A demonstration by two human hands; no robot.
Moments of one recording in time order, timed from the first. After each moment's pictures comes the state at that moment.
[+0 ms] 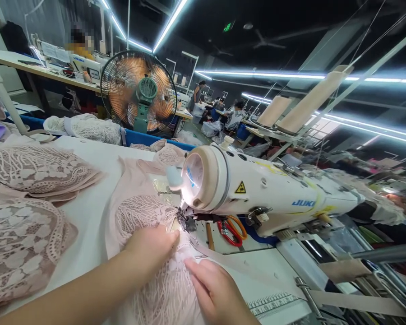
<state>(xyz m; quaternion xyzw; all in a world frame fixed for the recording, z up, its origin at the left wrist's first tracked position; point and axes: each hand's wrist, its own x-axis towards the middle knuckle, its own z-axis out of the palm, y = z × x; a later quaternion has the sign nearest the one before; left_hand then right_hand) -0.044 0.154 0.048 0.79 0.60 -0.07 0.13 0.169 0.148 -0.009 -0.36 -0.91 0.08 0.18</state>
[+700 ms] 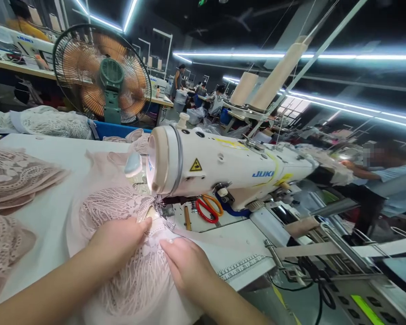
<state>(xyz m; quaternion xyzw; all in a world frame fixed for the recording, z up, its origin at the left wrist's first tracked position) -0.039 0.158 0.050 0.77 0.61 -0.14 0.11 0.164 0.149 -0.010 -0.40 -0.91 0.06 0.13</state>
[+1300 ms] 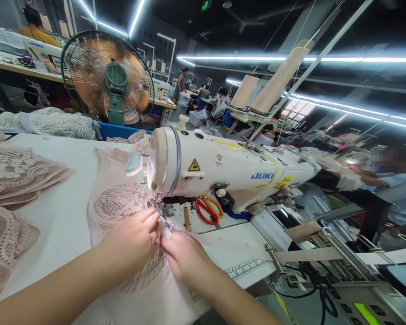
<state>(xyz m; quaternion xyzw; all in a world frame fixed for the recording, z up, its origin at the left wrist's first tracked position) -0.034 0.152 0.026 0.90 0.42 0.02 -0.07 0.158 0.168 0.012 -0.36 -0.93 0.10 0.04</state>
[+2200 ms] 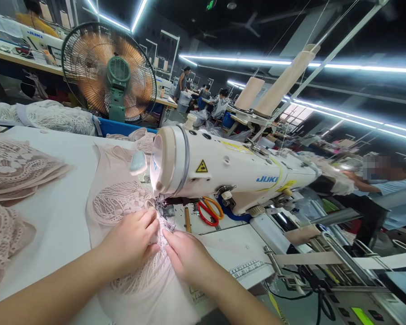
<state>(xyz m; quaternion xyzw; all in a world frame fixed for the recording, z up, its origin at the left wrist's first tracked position) -0.038 0.158 -0.003 0.86 0.50 0.12 0.01 0.160 0.170 0.015 -0.40 -0.90 0.15 0.03</state>
